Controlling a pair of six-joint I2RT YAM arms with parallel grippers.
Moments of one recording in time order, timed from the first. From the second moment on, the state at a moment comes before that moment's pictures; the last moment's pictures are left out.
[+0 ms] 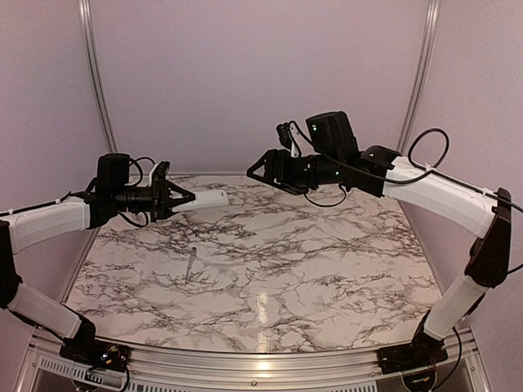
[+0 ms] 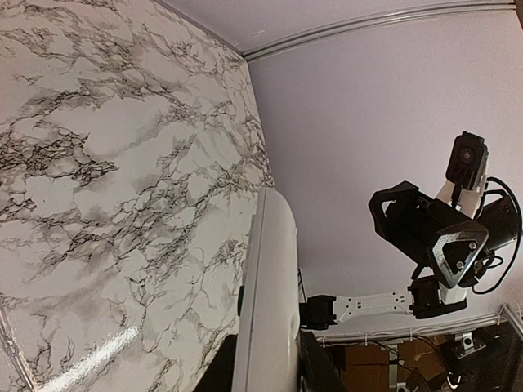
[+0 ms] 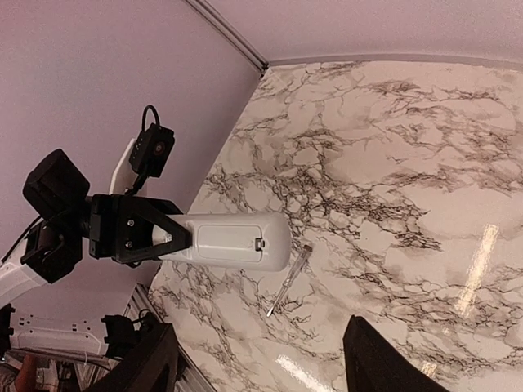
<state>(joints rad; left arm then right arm) -0.33 1.37 0.88 0.08 0.87 -0.93 0.82 1.61 1.53 -0.36 -0.22 0.68</state>
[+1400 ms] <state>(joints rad) -0.52 1.51 0.95 0.23 0.85 -1.11 0.88 1.76 1.68 -0.52 -0.18 0.75</state>
